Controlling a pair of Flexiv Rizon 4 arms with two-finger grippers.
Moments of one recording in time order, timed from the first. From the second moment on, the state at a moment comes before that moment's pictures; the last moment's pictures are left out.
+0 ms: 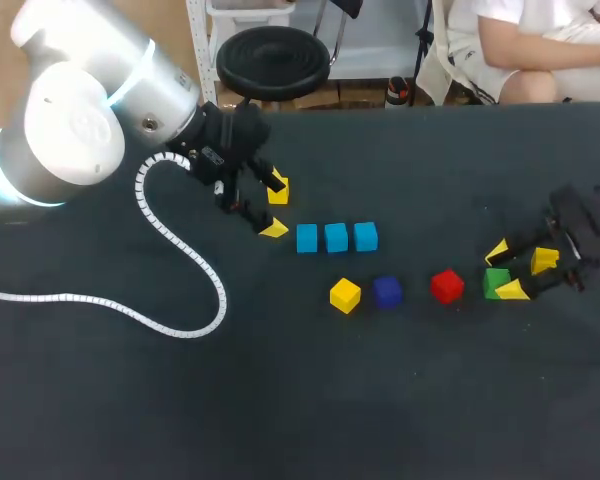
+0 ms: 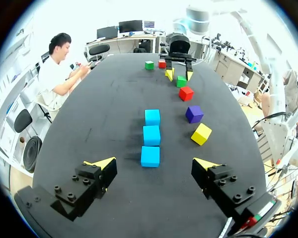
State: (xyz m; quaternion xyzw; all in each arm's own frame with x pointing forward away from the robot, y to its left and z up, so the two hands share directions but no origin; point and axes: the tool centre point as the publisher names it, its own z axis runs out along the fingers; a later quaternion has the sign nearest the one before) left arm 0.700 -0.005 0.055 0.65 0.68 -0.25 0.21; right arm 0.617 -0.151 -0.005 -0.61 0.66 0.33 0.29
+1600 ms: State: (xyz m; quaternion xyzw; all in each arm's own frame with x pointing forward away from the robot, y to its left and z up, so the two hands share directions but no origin) left arm 0.722 0.046 0.050 0.65 0.69 -0.24 0.22; right arm 0.625 -0.041 0.091 -0.64 0.61 0.33 0.33
